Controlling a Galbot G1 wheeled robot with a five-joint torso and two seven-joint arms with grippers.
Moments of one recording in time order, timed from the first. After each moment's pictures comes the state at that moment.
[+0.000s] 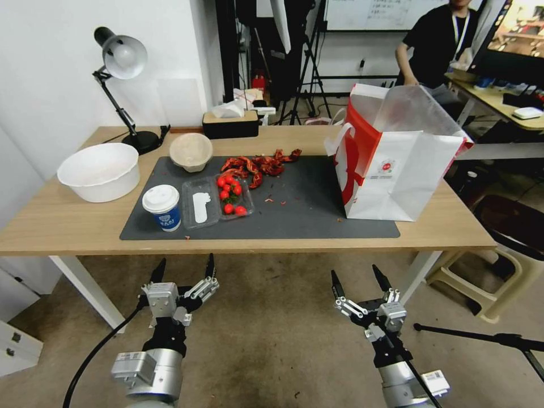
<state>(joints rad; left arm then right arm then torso) 1.86 -1.52 -0.45 -2.33 -0.13 -0.04 -0.09 -1.74 1.23 0.35 2.03 0.25 0.45 0.05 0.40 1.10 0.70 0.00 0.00</state>
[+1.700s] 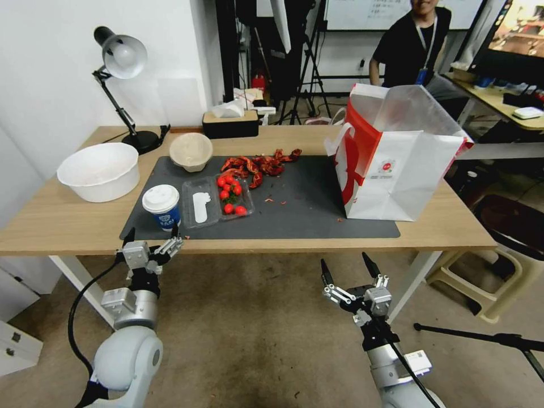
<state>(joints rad) 1.48 -1.35 -0.58 -2.02 -0.32 -0.05 -0.19 -1.66 1.20 0.30 2.03 0.22 0.37 0.10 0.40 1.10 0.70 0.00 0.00</state>
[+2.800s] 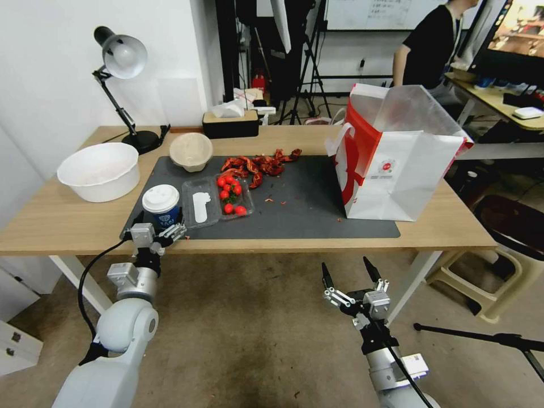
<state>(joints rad) 1.28 -1.23 -0.54 -1.81 -0.39 -0.05 -0.13 -1.69 1.24 0.32 2.02 0.17 0.36 0.12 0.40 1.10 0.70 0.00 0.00</state>
